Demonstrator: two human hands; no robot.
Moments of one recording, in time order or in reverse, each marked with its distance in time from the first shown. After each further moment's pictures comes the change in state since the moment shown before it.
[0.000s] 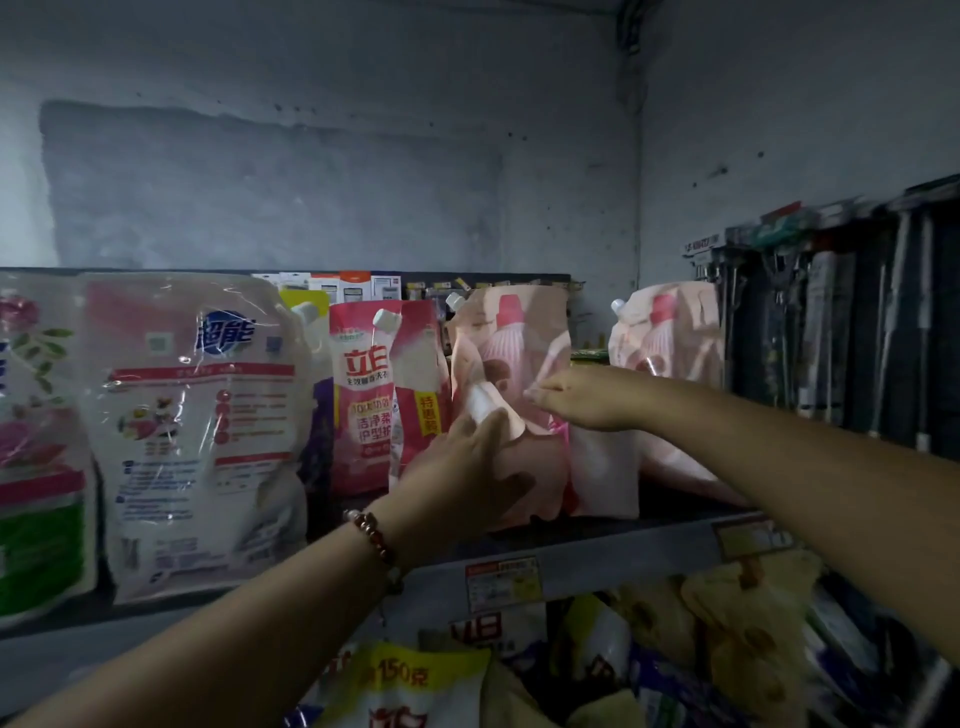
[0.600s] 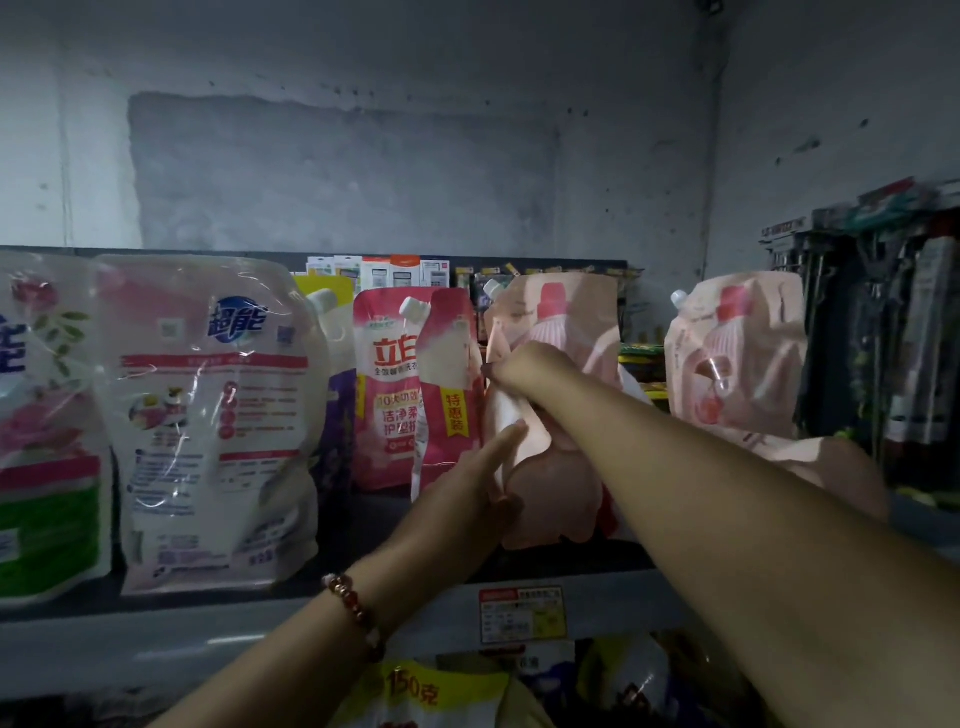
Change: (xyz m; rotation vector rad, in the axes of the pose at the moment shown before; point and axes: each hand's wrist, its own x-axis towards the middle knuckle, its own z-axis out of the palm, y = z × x) left_hand 0.000 -0.027 0.036 -0.496 0.055 -0.117; right_hand 0.132 -0.050 0.035 0.247 0.143 0.313
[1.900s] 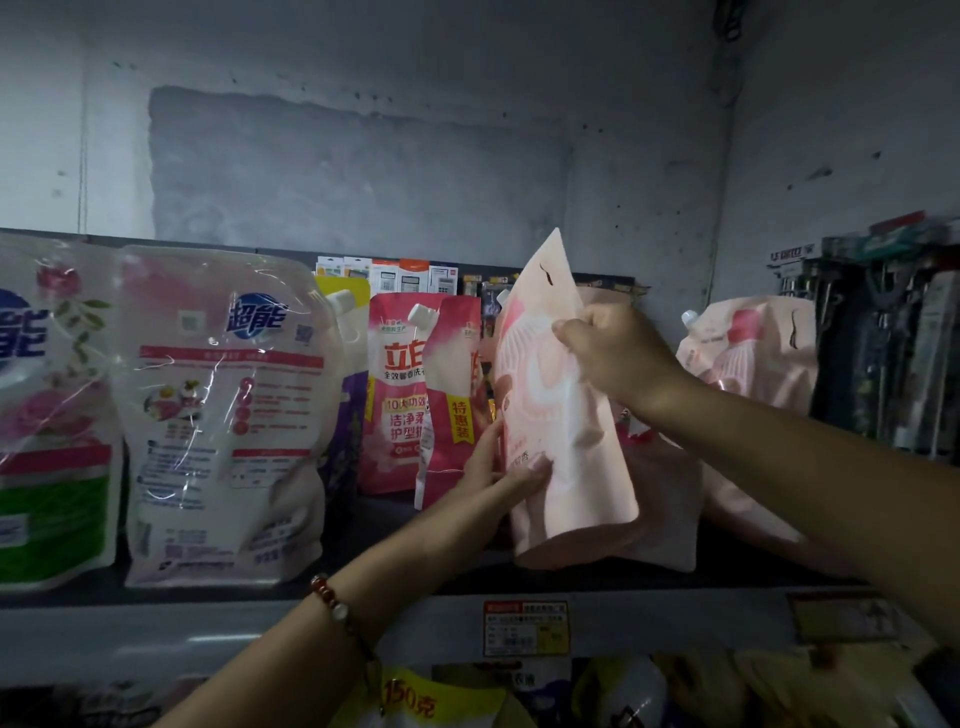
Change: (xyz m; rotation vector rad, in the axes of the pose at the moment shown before) left_hand 0.010 0.007 -0.005 -0.696 -0.152 -0.080; right_hand -0.063 0.040 -0.064 0.436 0.325 -0.435
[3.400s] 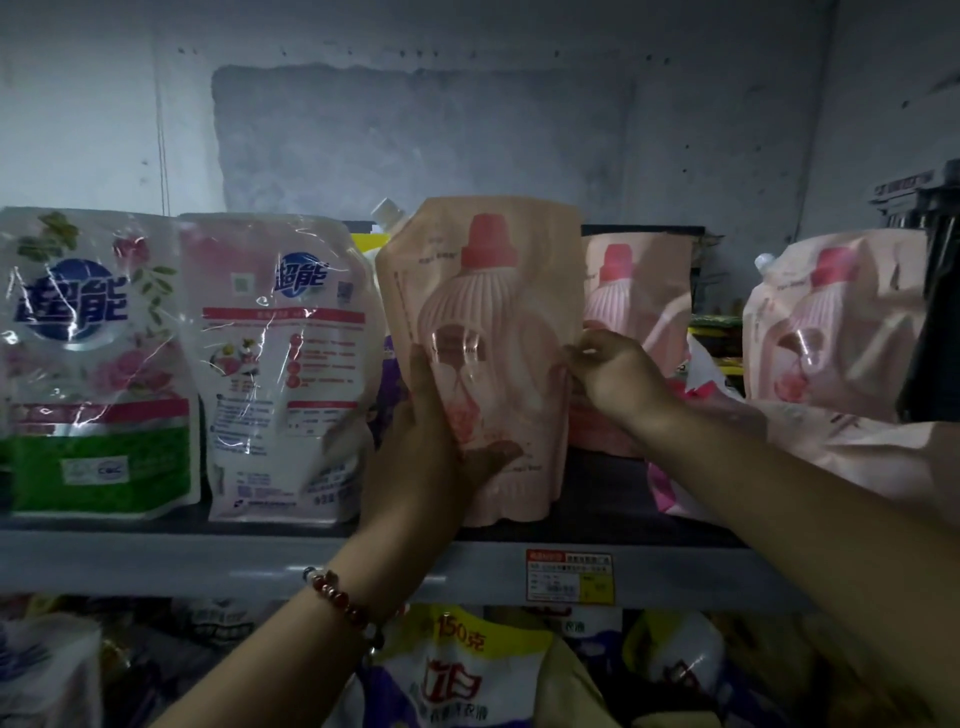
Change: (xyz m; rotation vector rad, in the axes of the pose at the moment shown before) left_hand -0.055 0.001 -0.018 0.920 0.726 -0.003; right_hand -0.030 0.035 0.070 0.403 -0.118 0.168
